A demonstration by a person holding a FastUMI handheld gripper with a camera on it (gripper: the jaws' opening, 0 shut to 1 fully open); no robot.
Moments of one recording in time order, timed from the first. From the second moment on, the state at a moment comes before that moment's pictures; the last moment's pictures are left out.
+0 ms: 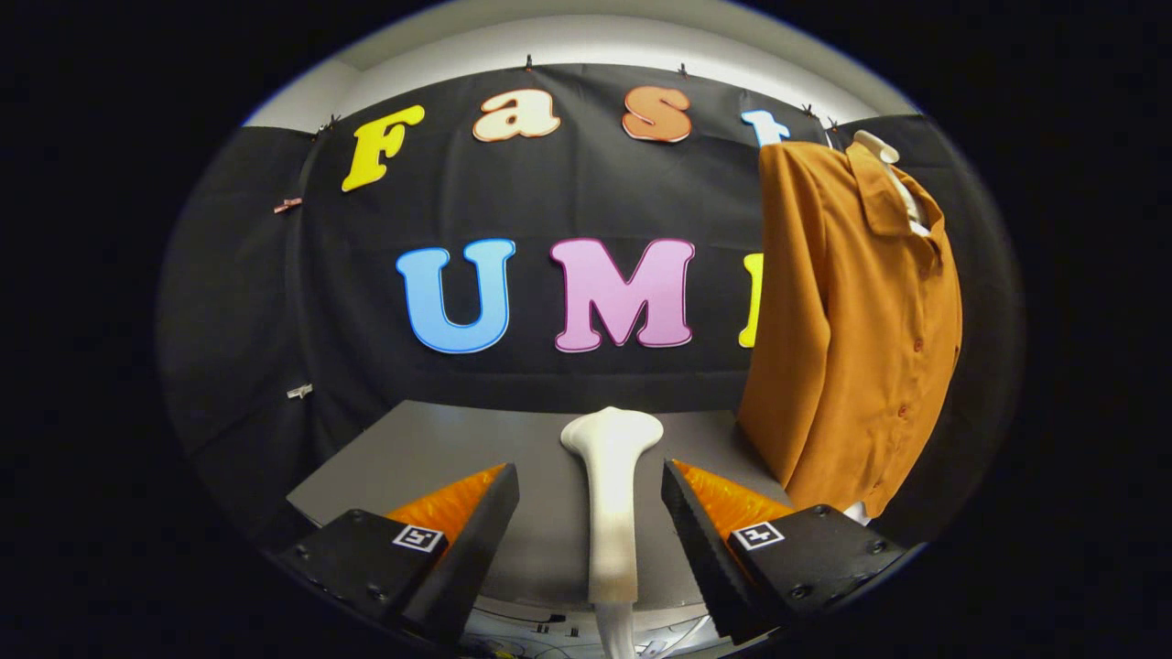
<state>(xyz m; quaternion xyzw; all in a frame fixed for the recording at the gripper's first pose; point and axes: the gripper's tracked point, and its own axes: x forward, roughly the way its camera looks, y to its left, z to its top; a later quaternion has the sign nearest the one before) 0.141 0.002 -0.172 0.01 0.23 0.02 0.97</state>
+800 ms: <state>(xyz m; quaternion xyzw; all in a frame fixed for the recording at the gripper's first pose) 0.184 -0.005 -0.261 0.02 0.37 0.02 0.93</state>
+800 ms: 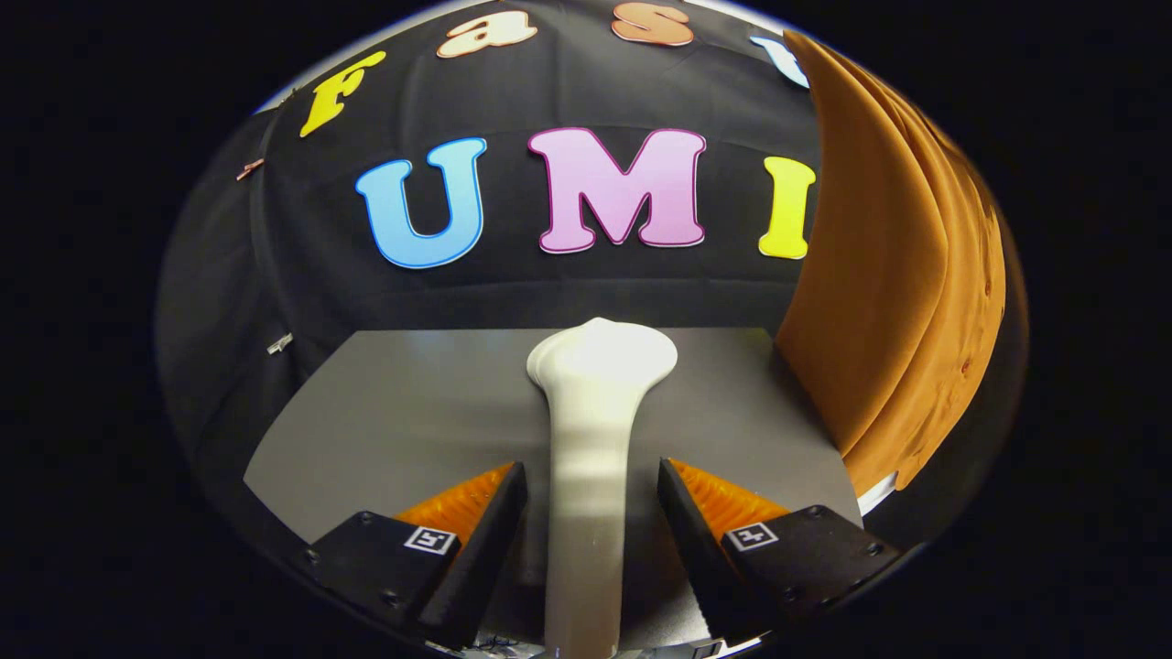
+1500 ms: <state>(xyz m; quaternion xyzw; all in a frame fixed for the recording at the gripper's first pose) 0.180 0.004 -0.238 0.00 0.36 0.06 0.93</state>
